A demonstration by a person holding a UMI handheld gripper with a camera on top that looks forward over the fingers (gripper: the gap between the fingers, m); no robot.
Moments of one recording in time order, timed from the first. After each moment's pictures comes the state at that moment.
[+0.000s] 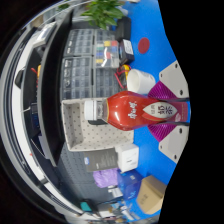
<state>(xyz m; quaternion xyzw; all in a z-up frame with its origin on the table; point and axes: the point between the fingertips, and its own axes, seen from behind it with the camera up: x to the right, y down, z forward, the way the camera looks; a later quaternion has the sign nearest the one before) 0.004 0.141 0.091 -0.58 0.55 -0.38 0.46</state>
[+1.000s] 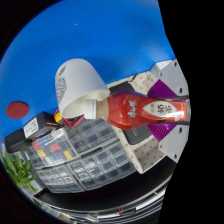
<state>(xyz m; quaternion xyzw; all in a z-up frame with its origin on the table) 0.139 0.171 0.148 0.11 0.75 0.22 0.62</state>
